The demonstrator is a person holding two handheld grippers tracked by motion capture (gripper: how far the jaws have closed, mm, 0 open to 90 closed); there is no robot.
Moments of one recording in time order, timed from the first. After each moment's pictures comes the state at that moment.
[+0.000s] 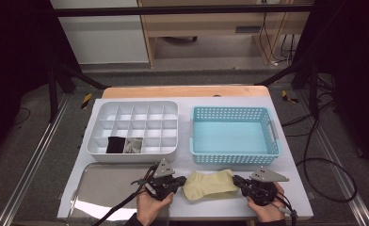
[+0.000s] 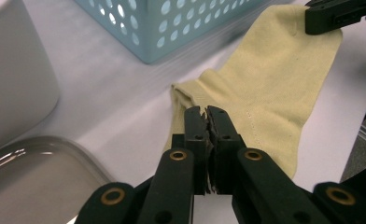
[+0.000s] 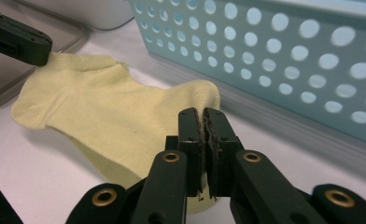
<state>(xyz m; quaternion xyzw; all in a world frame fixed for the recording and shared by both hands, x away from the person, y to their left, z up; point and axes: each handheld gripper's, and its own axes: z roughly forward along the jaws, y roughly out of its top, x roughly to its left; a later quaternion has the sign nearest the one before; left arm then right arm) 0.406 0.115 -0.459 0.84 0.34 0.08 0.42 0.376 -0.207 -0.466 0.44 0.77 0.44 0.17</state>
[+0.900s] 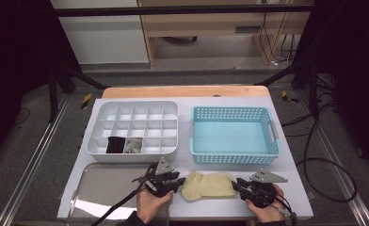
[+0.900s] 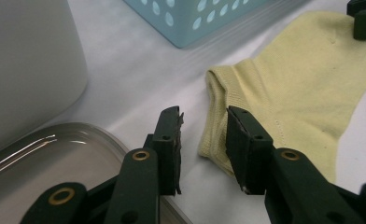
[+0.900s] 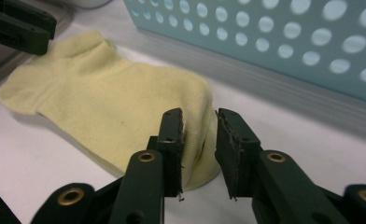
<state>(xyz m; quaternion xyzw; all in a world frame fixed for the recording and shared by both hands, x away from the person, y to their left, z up) 0.419 0.116 -0.473 0.84 0.36 0.09 0.39 0.375 -0.209 -0.478 0.47 0.77 0.41 0.15</state>
